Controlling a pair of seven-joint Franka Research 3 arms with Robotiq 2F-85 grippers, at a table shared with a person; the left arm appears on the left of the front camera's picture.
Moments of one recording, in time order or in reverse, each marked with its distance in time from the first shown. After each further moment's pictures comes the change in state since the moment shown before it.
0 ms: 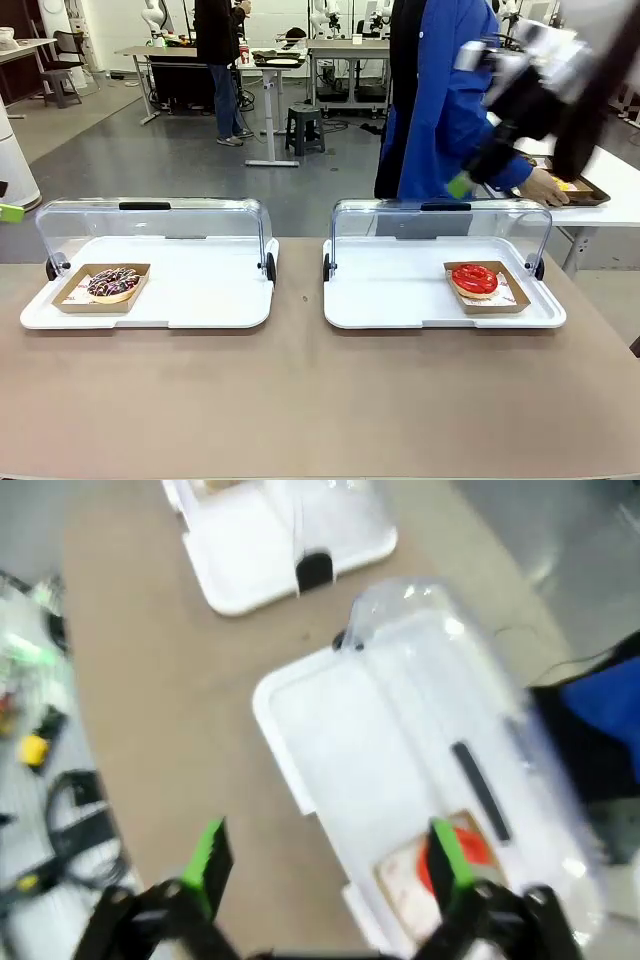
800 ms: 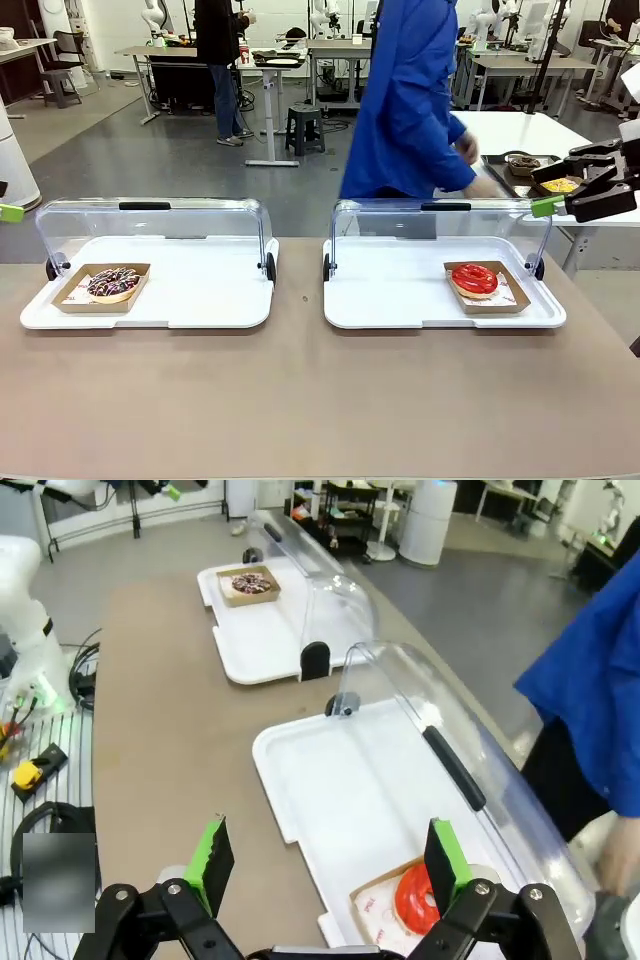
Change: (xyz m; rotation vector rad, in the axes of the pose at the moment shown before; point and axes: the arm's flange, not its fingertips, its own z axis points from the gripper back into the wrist) left arm 0.000 0.000 0.000 0.000 0.001 0.000; right arm -0.141 -0.007 0.037 -0.015 -0.437 0.134
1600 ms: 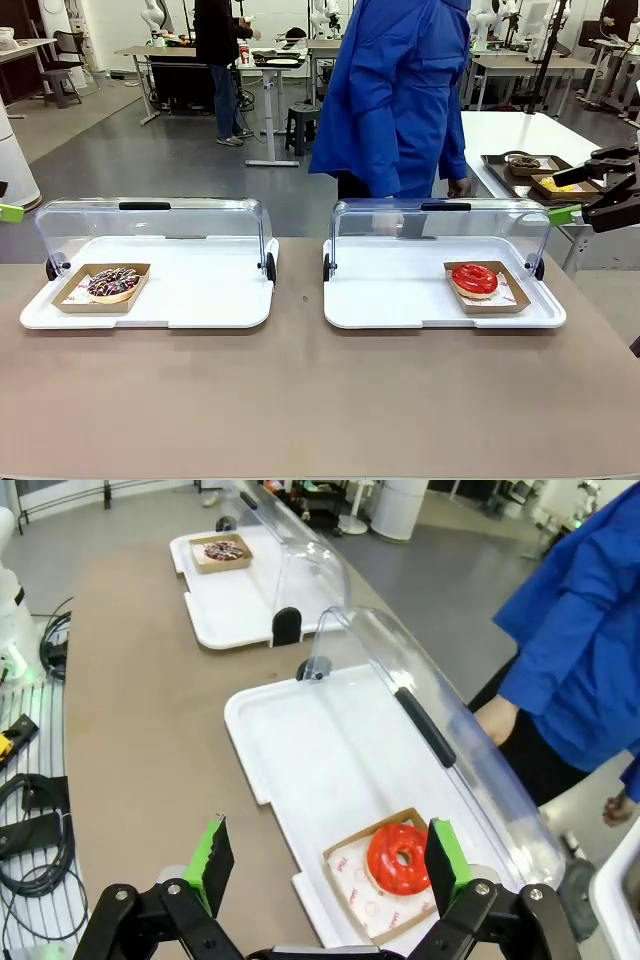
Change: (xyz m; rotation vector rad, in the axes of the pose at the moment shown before) left arm 0.000 0.000 0.000 0.000 0.000 0.000; right arm -0.007 0.008 0.019 -0.092 0.074 0.033
